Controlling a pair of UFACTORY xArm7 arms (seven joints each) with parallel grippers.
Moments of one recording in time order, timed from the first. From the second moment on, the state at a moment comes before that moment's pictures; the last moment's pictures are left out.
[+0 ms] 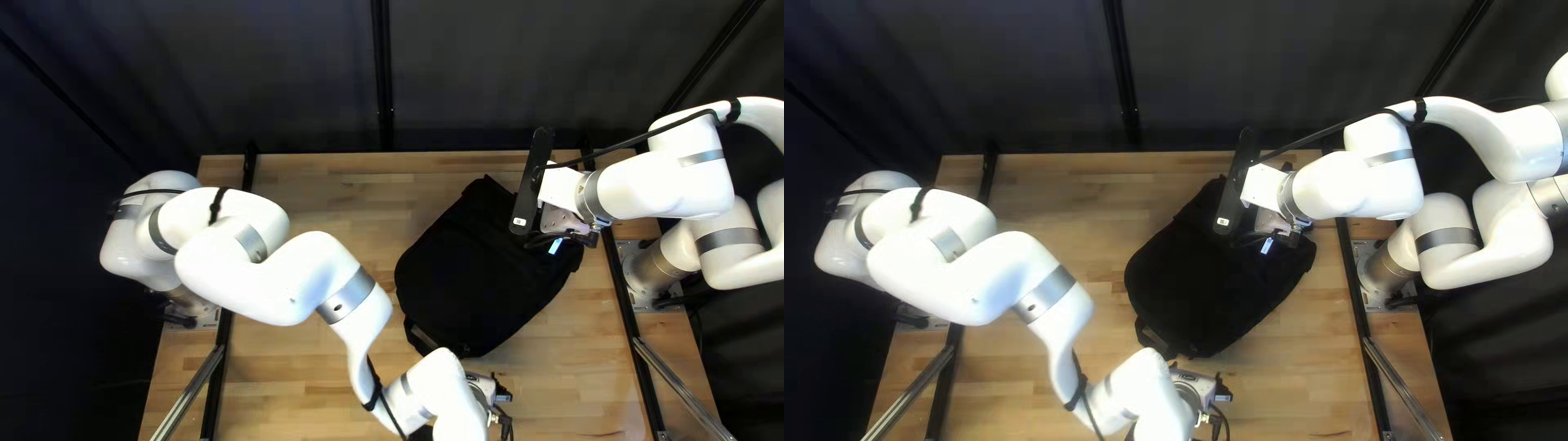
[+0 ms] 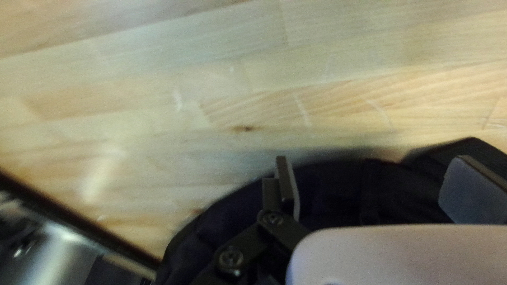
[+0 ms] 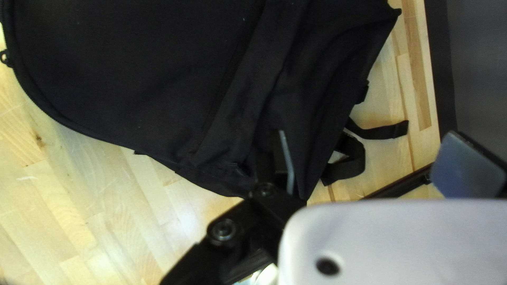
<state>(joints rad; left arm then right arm) -0.11 0.95 -0.60 1.84 1.00 1.27 0.88 -0.04 -0.65 0.16 0.62 -0.32 1.13 0.49</state>
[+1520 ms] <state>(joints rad) -0.08 0.96 -0.58 1.84 0.95 1.37 0.88 -0.04 -0.65 0.16 0.62 -0.32 1.13 0.49</state>
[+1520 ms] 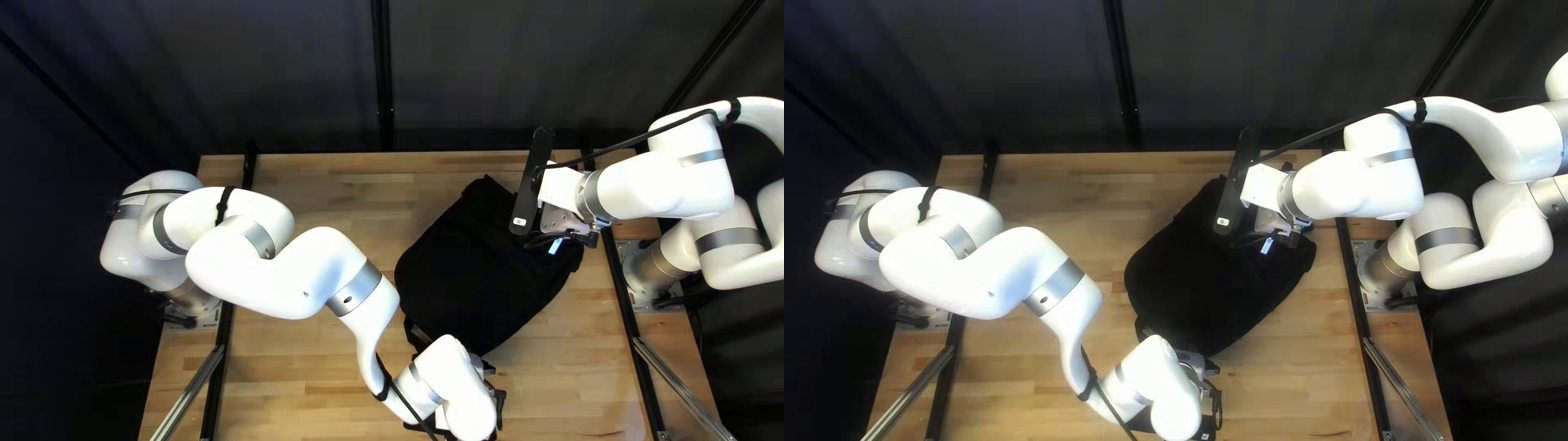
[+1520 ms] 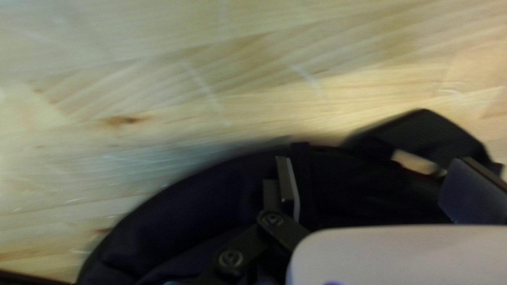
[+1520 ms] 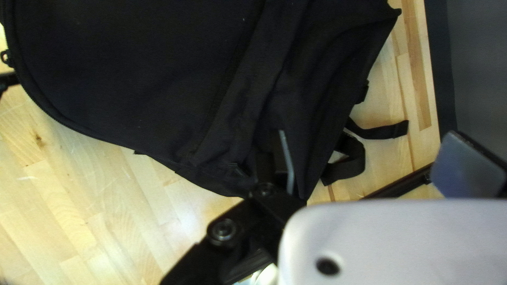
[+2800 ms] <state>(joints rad) -0.09 0.87 -0.61 1.75 0.96 1.35 0.84 -0.04 -0.65 0.16 0.62 -0.32 1.13 0.49</state>
